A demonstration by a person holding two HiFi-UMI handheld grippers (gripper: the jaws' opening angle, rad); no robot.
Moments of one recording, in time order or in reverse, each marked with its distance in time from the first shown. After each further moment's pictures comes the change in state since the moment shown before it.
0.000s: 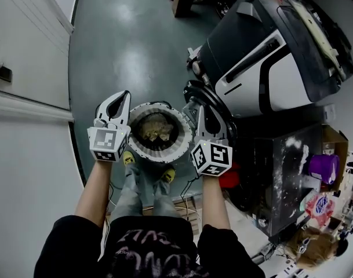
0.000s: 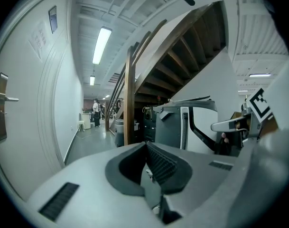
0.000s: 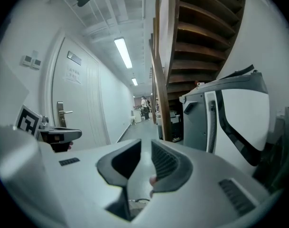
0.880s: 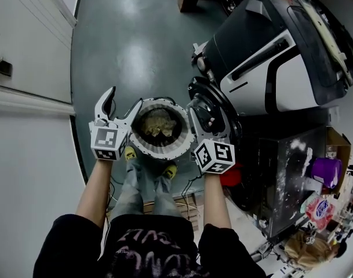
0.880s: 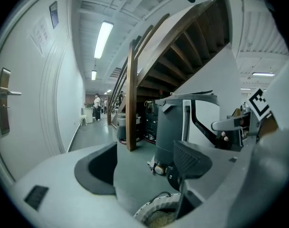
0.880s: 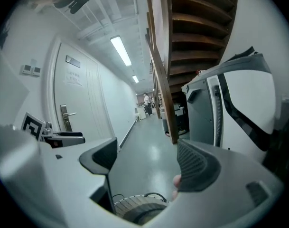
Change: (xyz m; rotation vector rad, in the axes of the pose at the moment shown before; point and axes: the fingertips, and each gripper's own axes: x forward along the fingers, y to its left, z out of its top) left arm 0.004 0.014 -0.029 -0.013 0.056 0.012; right arm 0.019 0.004 -0.028 0.068 0.036 0.067
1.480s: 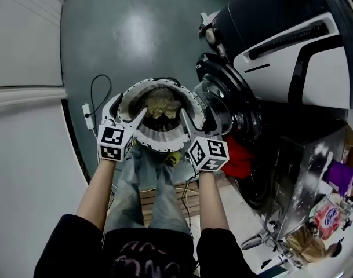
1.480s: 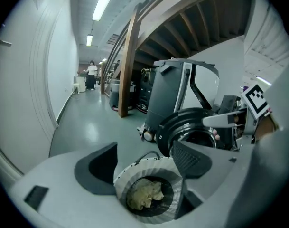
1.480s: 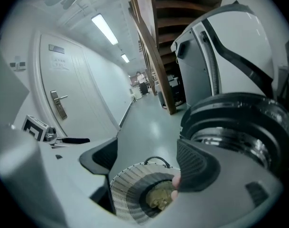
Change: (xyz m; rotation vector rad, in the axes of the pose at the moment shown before) left arm 0.045 -0.030 -0.212 -0.098 0.357 -0.105; right arm 0.037 -0.028 -0.198 0.150 0.281 -0.027
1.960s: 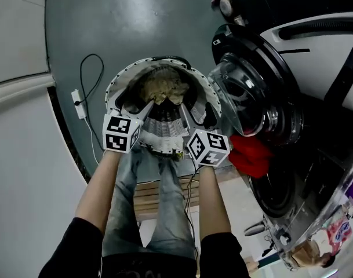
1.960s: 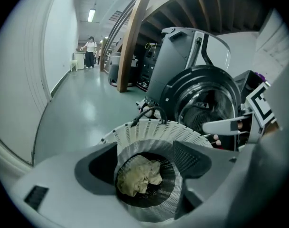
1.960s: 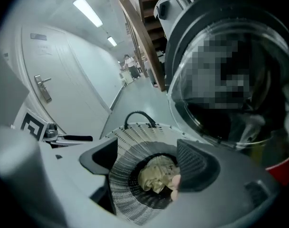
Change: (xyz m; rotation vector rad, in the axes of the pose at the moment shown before) left arm 0.118 0.005 -0.175 -0.092 0.213 -0.045; right arm 0.082 -0.068 -0.179 0.080 0.194 -0.075
